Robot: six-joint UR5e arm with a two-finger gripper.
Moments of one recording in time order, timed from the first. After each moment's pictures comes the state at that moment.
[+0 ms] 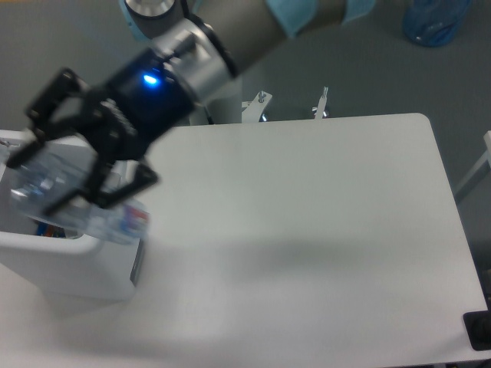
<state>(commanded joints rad) 2.28 -1.82 -1.29 -0.82 0.34 0.46</state>
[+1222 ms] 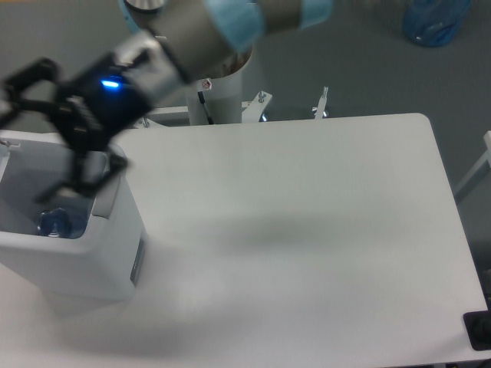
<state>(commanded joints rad) 2.55 -1.80 -1.49 -0.81 0.36 0.49</state>
